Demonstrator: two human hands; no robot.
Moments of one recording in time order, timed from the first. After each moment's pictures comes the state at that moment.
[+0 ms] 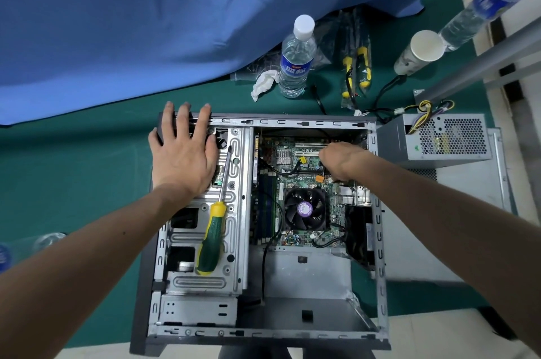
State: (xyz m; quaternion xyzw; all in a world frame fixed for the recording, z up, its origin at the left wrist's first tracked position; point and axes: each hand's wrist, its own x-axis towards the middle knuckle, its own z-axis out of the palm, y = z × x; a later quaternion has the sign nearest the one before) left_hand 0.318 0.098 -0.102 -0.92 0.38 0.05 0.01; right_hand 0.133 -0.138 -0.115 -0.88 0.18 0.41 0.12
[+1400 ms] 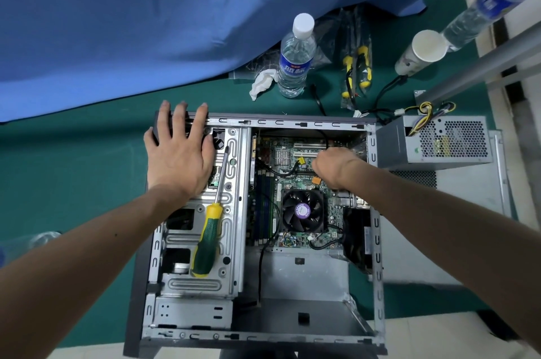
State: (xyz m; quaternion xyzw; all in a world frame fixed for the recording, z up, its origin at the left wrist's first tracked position) left_hand 0.317 0.097 -0.101 -0.92 0.38 0.05 0.01; right_hand 0.134 -0.126 -0.124 -0.88 0.10 0.45 0.01
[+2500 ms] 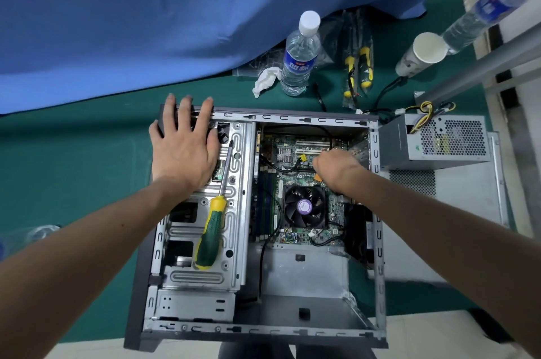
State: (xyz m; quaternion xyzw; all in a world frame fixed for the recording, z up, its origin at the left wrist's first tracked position) left_hand 0.317 0.098 -0.100 -0.92 0.39 0.05 0.01; right_hand 0.128 -0.112 -0.123 -0.89 0.20 0.40 0.06
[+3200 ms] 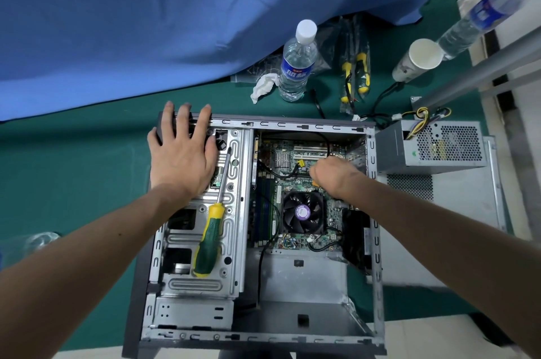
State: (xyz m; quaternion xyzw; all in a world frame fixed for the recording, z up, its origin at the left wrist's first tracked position) left_hand 0.318 0.098 -0.102 -0.92 0.38 0.04 0.01; right_hand 0.124 -0.114 -0.122 -0.89 0.18 0.40 0.10
